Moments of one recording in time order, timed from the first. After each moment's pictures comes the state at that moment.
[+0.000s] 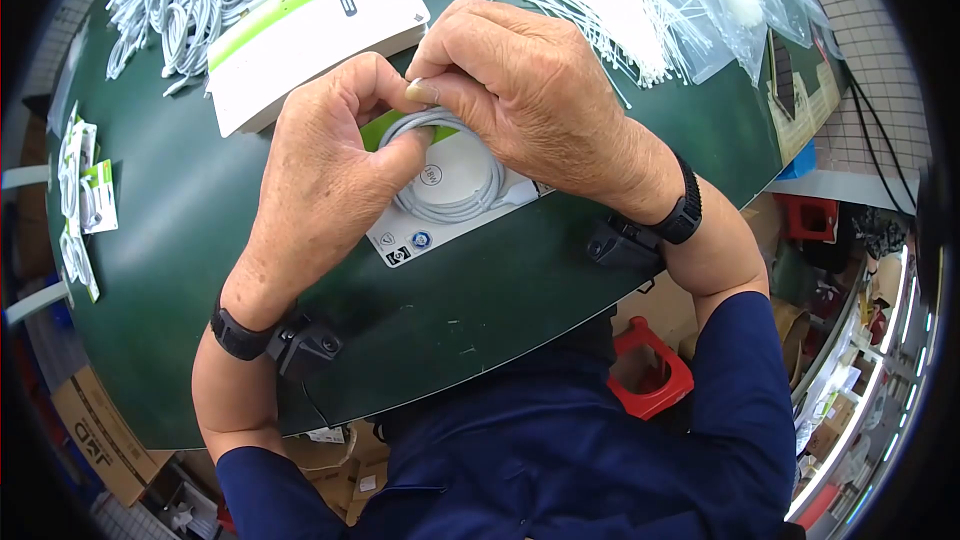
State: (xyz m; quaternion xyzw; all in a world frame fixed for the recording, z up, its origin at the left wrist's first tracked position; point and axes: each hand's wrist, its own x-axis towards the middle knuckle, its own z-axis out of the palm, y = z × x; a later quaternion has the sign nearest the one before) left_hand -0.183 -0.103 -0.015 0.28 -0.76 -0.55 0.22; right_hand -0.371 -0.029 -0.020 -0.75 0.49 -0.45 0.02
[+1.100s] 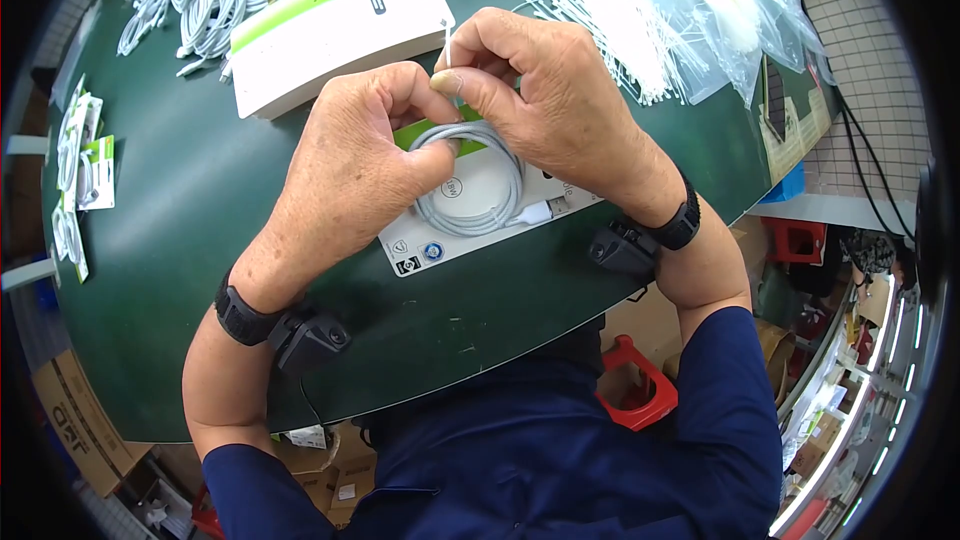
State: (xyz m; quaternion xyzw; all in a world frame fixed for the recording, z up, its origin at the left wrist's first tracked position) left_hand -0.179 -0.104 -0.019 0.27 -0.76 -0.57 0.19; right_hand -0.369 -0.025 -0.010 -0.71 0.57 -0.40 0.10
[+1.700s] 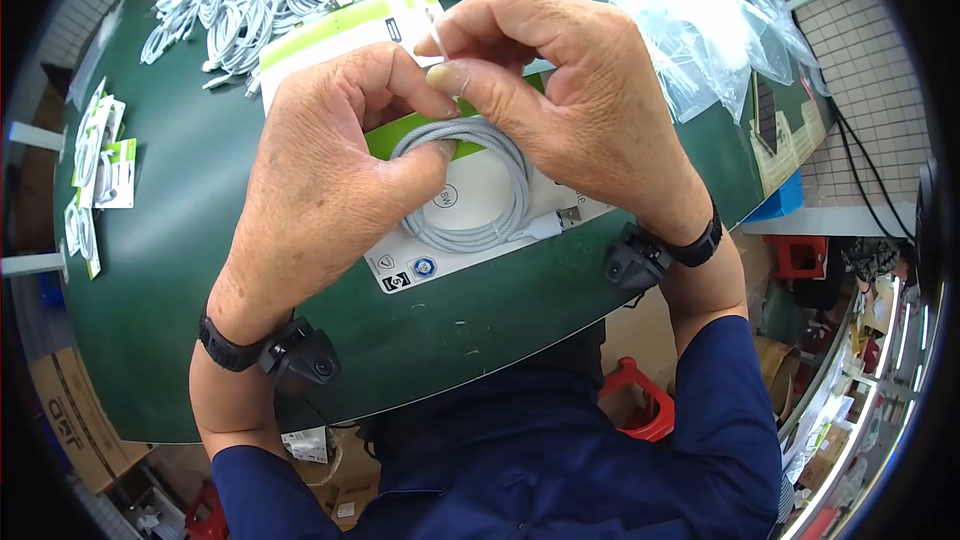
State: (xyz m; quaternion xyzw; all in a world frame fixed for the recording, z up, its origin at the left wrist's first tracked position) left_hand -0.164 -0.098 0.042 0.24 -0.76 -0.56 0.24; right_hand -0.358 -0.023 0.047 -0.72 0.52 -0.45 0.10
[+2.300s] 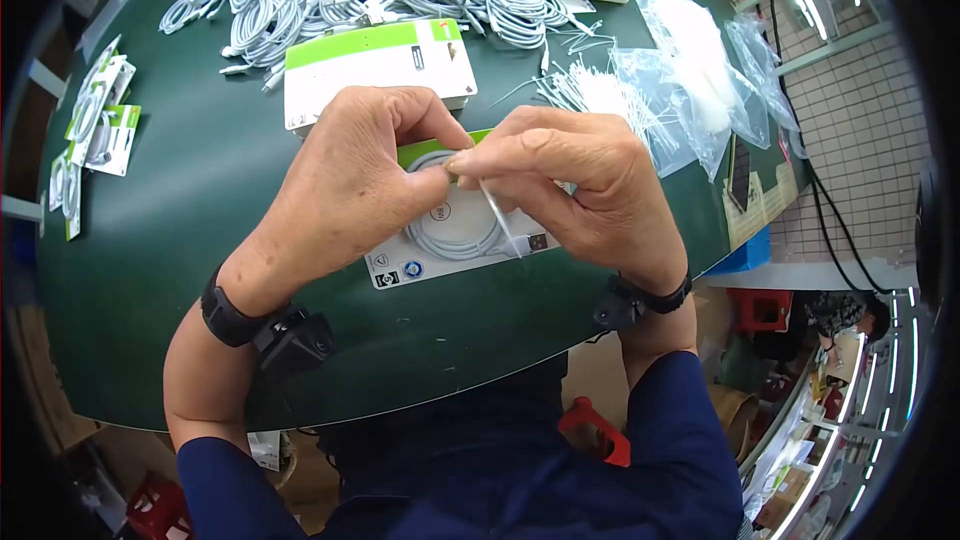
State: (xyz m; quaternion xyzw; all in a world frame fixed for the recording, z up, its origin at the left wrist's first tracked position) left_hand -0.163 -0.110 0.021 0.22 -0.78 -0.52 0.26; right_hand -0.362 -0.004 0.050 -0.77 0.45 -0.40 0.19
